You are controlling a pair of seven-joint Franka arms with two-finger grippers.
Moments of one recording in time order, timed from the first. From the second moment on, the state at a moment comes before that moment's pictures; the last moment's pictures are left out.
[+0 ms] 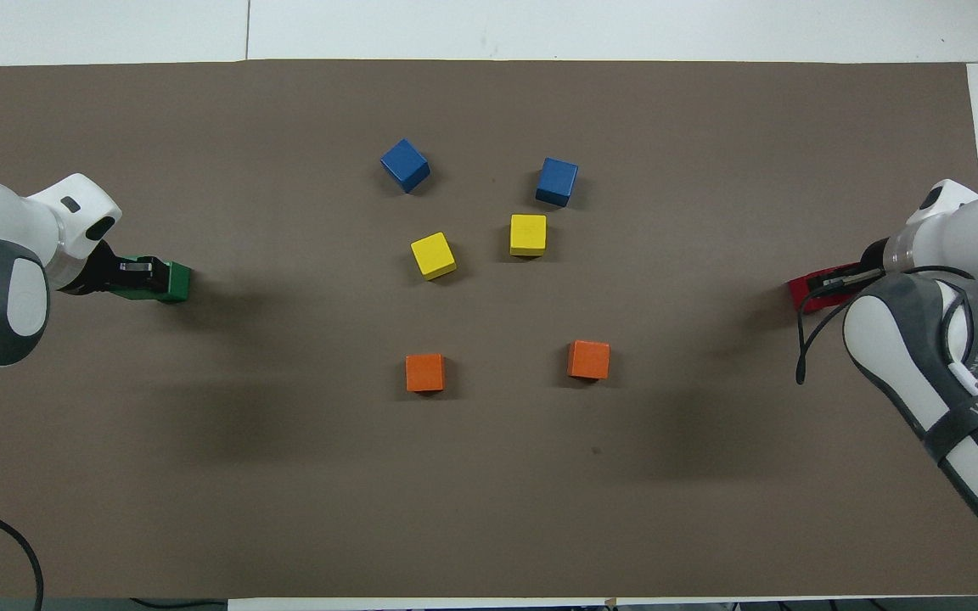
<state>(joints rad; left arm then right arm) 0.10 0.21 -0.07 -1.99 0.02 2.15 0.06 -0.15 0.15 0.03 -2.11 -0.02 2.28 -0.29</state>
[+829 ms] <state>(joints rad) 0.10 0.21 -0.07 -2.00 0.01 2.17 0.06 -0.15 0.16 0.03 -2.11 -0.02 2.28 -0.28</state>
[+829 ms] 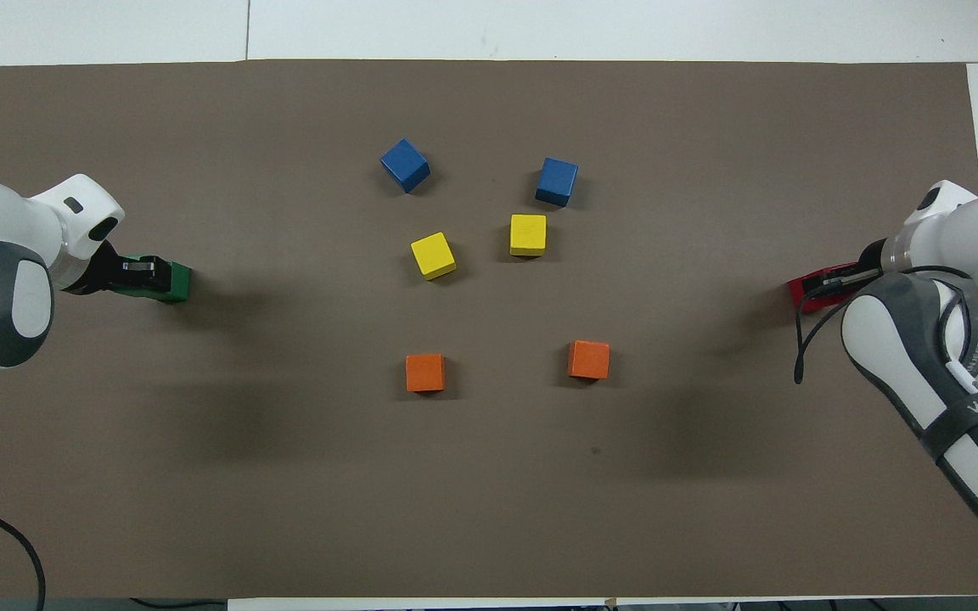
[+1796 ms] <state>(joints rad) 0.11 0.08 -0.06 -1.87 0.01 1.90 0.06 -0.10 0.09 0.05 -1.95 -0.02 2.12 -0.13</state>
